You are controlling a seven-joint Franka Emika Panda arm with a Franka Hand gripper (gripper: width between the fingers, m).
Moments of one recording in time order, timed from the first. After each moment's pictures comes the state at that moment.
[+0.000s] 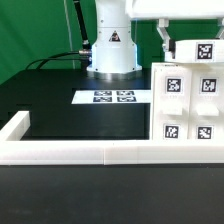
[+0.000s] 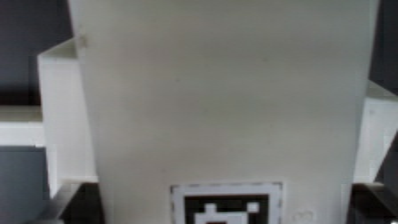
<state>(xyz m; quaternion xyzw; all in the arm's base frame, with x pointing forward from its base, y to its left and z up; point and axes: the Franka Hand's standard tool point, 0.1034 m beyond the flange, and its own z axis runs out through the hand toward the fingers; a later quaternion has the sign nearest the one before) 0.606 0.082 0.156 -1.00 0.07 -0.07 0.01</state>
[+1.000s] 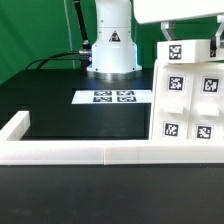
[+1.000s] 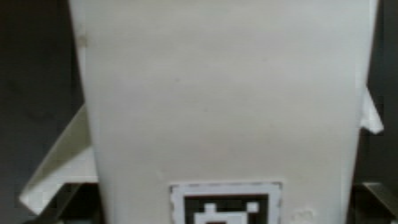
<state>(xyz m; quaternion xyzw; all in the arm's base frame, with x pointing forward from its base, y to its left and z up) 0.608 0.083 0.157 -0.91 0.42 -0.06 0.06</state>
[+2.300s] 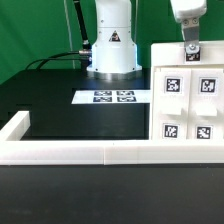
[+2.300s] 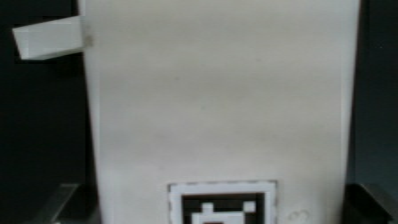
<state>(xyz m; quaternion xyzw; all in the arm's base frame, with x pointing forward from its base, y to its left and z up) 0.605 0.080 0.154 -0.60 0.79 0.02 0.11</state>
